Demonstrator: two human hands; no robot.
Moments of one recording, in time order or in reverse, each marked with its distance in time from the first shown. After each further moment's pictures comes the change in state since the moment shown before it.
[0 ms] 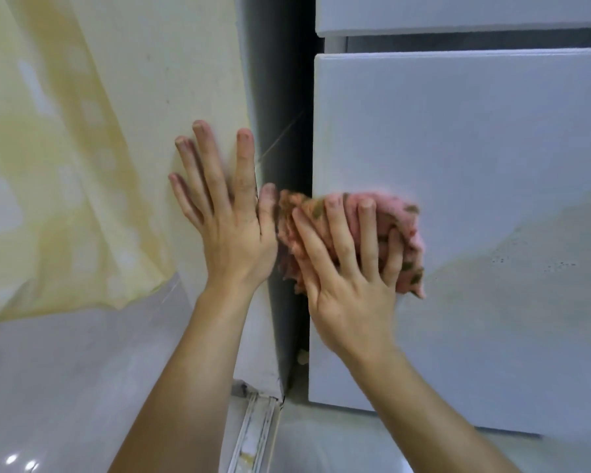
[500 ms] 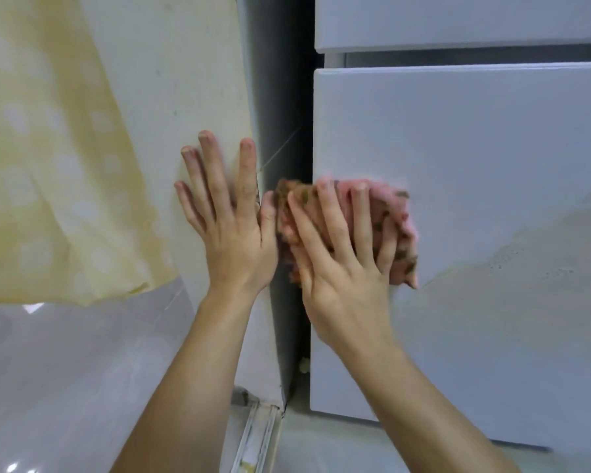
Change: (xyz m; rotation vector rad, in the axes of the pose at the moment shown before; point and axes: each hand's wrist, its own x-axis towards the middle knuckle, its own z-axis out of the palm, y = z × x) left_hand 0.000 0.001 0.000 0.015 0.008 0.001; right_hand 0.026 -0.008 -0.014 0.086 -0.024 0.041
